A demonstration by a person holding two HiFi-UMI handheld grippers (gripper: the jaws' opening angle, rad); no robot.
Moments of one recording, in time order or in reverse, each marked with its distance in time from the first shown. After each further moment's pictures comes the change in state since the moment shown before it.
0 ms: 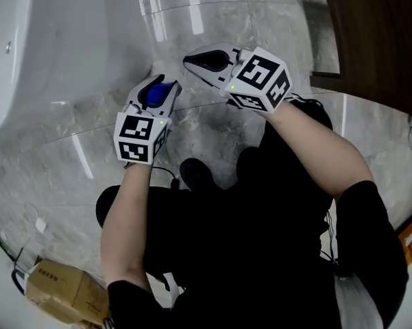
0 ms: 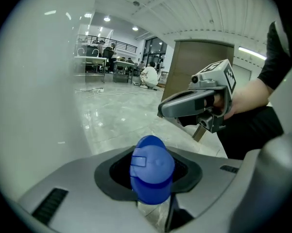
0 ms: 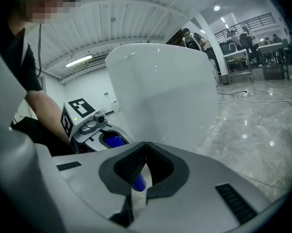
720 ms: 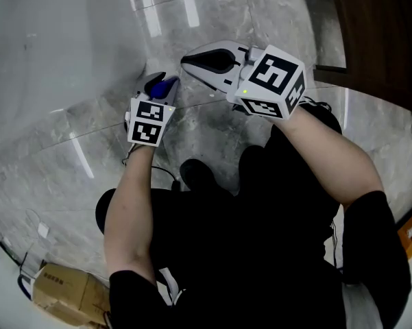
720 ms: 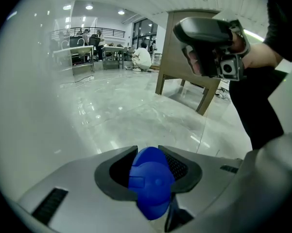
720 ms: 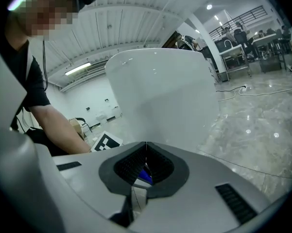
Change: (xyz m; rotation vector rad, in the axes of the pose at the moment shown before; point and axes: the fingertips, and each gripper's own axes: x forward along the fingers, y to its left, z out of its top) left arm 0.072 0.016 -0.079 0.129 0.187 -0.018; right arm -0.008 0.004 -0.001 0.064 -0.034 0.035
